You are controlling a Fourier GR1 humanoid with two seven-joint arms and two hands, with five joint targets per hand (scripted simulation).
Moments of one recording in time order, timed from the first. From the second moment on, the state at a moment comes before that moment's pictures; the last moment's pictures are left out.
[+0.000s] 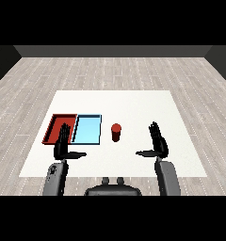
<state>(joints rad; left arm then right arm) 0.06 0.06 0.06 -1.60 0.04 -0.09 -0.50 0.03 -0.04 -0.02 -1.63 -0.10 0.14 -0.26</state>
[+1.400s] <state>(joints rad) 0.05 0.06 0.09 -1.63 0.09 -0.13 -0.46 -0.18 0.00 0.19 -1.28 -0.21 -0.03 -0.35</state>
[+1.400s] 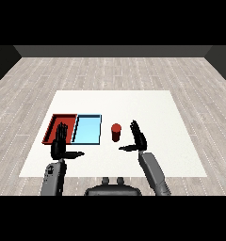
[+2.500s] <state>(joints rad) 0.05 0.06 0.11 -1.62 0.10 -0.13 -0.47 -0.38 0.00 0.33 -0.92 -0.41 -0.13 -0.54</state>
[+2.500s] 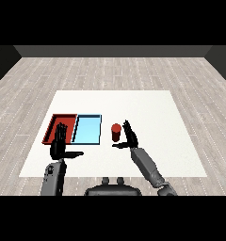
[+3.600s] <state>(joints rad) 0.03 0.07 0.13 -1.60 0.12 -0.13 -0.47 -0.61 0.00 0.40 -0.63 -0.60 -0.13 -0.60</state>
